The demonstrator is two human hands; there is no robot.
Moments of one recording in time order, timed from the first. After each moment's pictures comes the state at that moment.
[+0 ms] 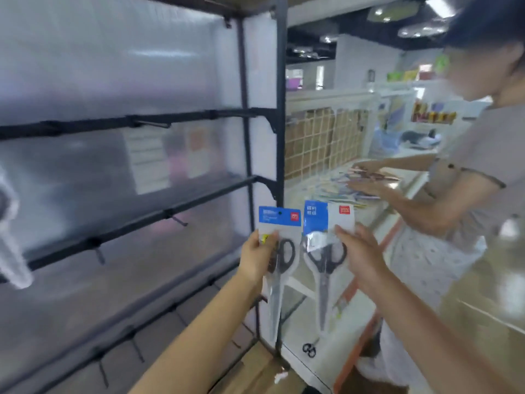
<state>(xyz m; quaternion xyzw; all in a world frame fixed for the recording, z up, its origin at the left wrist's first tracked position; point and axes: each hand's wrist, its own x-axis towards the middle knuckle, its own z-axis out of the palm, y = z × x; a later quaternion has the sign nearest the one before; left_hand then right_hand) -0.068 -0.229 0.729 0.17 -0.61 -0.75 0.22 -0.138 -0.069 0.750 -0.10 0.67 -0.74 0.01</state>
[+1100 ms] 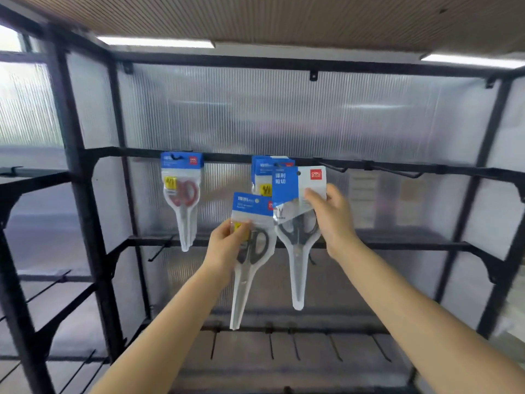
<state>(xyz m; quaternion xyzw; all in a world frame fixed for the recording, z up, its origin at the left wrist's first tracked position) 0.247 -0.388 0.826 0.33 -0.54 -0.55 0.55 0.085 -0.339 0.876 -0.47 0.50 -0.70 0.18</state>
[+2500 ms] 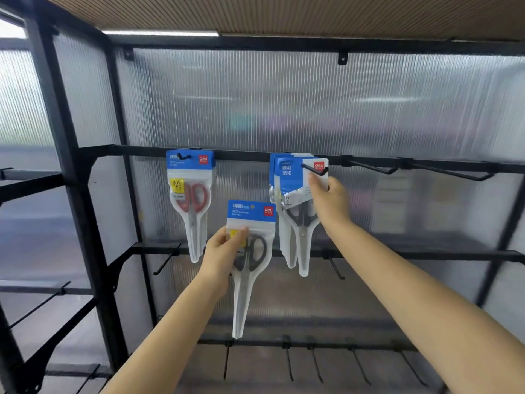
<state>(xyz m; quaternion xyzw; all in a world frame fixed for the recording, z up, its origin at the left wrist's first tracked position) 0.265 -0.468 0.802 0.35 -0.51 -0.56 0.55 0.080 -0.457 0.875 -0.44 0.60 -0.65 0.11</state>
